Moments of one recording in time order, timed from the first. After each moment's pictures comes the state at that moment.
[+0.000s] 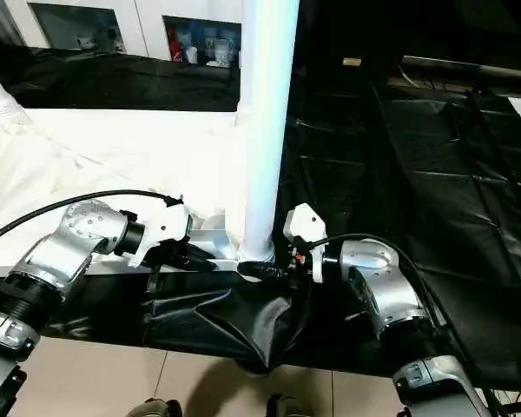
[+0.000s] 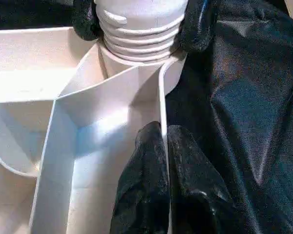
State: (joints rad) left arm -0.66 0.45 -0.35 0.56 0.02 -0.01 -1.33; right arm -0.46 -0.36 0.20 0.51 0.21 -0.04 1.15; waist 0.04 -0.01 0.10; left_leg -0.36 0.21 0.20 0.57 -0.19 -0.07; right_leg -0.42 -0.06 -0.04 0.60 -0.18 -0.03
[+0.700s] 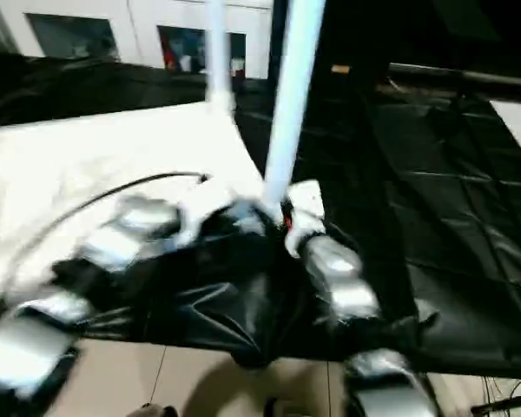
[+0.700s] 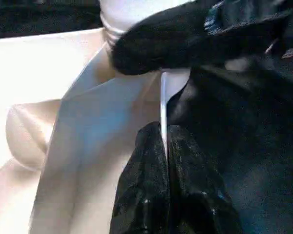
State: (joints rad) left arm -0.82 0.16 -0.32 0.81 0.13 0.17 -0.79; right arm -0.56 -0.05 0.01 0.72 0.12 -0.03 0.22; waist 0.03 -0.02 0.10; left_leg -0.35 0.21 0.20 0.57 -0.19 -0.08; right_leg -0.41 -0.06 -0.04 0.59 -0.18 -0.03
